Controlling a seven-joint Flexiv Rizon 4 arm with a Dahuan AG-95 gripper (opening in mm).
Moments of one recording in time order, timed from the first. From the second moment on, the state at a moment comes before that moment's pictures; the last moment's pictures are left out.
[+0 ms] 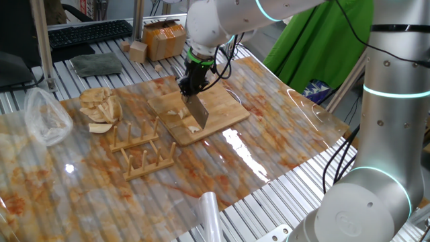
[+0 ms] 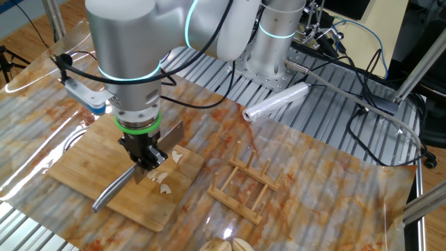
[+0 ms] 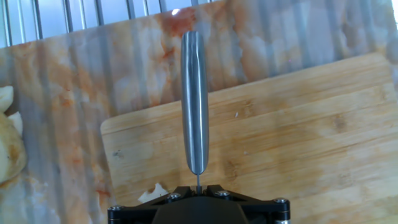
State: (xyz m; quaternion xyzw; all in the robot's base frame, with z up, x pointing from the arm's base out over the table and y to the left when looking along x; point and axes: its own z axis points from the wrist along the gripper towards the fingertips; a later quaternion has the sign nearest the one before) arm 0.638 -0.062 0.067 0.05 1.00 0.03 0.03
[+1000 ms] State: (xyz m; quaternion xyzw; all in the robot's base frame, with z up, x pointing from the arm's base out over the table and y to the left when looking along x) arm 0.639 -0.067 0.069 0.04 1.00 0.02 0.04
